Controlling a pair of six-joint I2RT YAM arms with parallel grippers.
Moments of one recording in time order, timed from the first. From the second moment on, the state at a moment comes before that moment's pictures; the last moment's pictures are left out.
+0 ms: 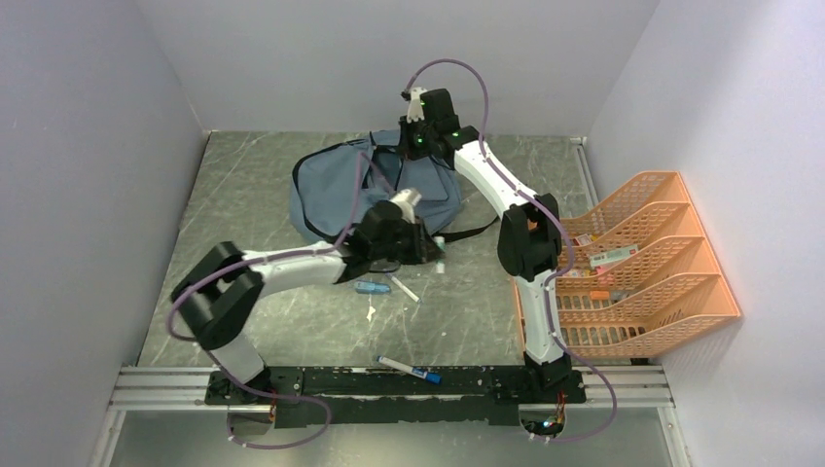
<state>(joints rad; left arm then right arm) -0.89 1.71 0.98 0.29 0.20 -0.82 0.45 2.24 2.09 -0.44 -0.24 0.11</state>
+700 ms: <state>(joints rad) -0.42 1.70 1.21 -0.02 0.11 -0.69 0.49 2.19 2.00 -0.38 -0.18 0.09</state>
